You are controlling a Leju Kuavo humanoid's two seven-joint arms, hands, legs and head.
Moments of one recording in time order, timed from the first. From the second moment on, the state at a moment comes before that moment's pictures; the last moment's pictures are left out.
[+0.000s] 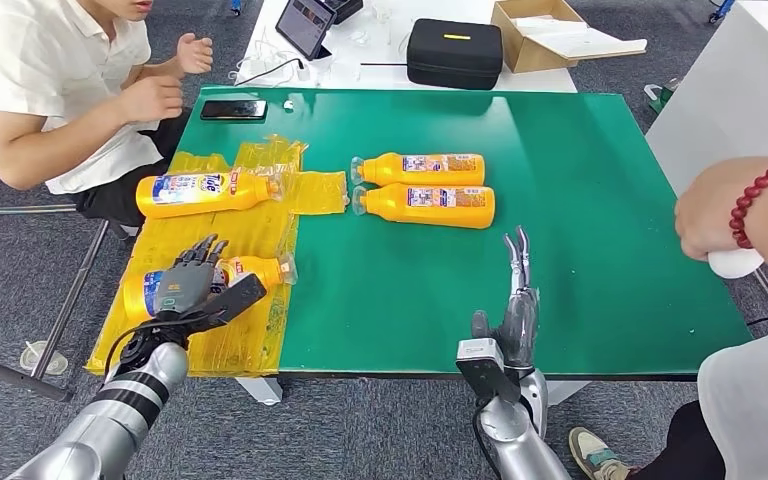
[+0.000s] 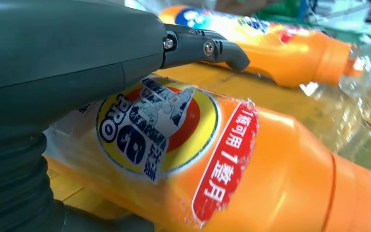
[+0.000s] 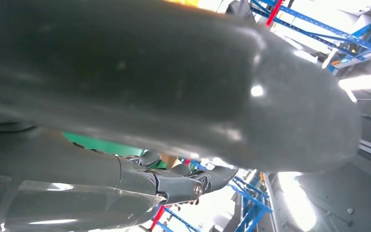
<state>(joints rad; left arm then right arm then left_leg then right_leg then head) -0.54 0.03 -0.30 -0.49 -0.93 0.16 -0.34 -0.10 0.07 0.31 -1.26 0.32 -0.70 -0.70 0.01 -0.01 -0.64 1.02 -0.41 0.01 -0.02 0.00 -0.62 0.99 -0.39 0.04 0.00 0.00</state>
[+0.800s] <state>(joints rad) -0.57 0.12 -0.30 -0.49 -0.79 -0.12 -0.53 -0.12 0.05 0.36 -1.24 0.29 -0.70 -0.70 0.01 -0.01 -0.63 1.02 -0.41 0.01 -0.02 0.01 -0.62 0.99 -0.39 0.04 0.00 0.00</state>
